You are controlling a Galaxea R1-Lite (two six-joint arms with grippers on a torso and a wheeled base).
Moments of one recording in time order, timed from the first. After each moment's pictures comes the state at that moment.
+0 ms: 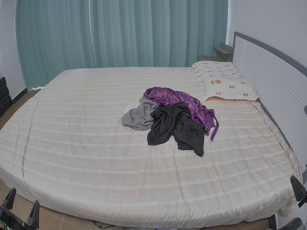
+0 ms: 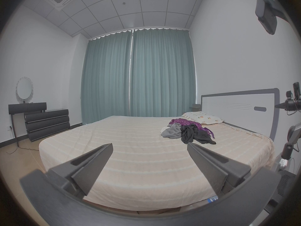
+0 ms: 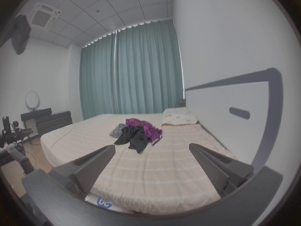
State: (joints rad) left arm 0.00 0.02 -0.02 0.00 0.00 -0.01; right arm 0.01 0.33 -0.19 -0.05 0.08 0.04
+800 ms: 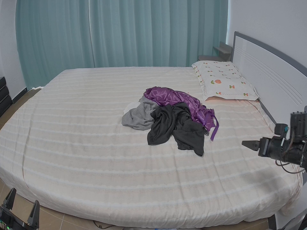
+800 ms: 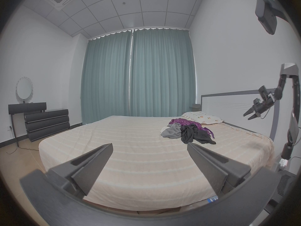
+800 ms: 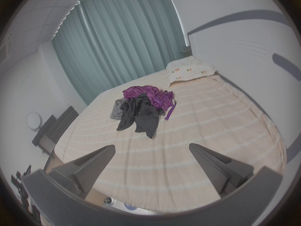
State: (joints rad) left arm 0.00 0.02 -0.02 0.00 0.00 -0.01; right arm 0.14 1.48 -0.46 -0.48 0.11 0.31
